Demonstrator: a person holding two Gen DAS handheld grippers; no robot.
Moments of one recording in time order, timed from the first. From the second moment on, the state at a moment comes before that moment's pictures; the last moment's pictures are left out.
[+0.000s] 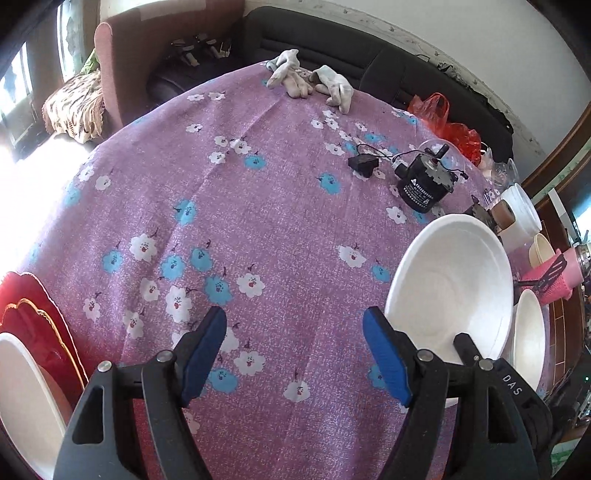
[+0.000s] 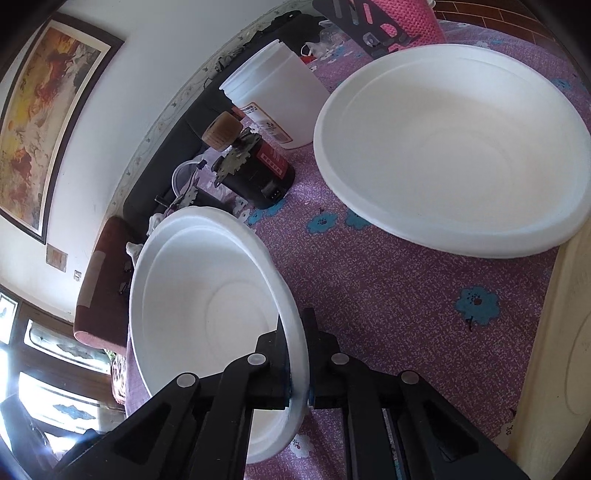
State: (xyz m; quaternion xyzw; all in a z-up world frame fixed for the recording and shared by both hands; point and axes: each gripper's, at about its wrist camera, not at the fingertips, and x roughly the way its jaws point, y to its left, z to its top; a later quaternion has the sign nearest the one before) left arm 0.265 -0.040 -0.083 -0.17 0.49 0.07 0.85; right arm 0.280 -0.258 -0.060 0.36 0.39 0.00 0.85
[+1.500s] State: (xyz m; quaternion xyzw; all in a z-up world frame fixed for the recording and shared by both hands) left arm 0.276 -0.068 -0.091 -0.18 0.50 -0.03 0.85; right arm 0.274 -0.253 -0.062 0.37 0.41 0.02 0.83
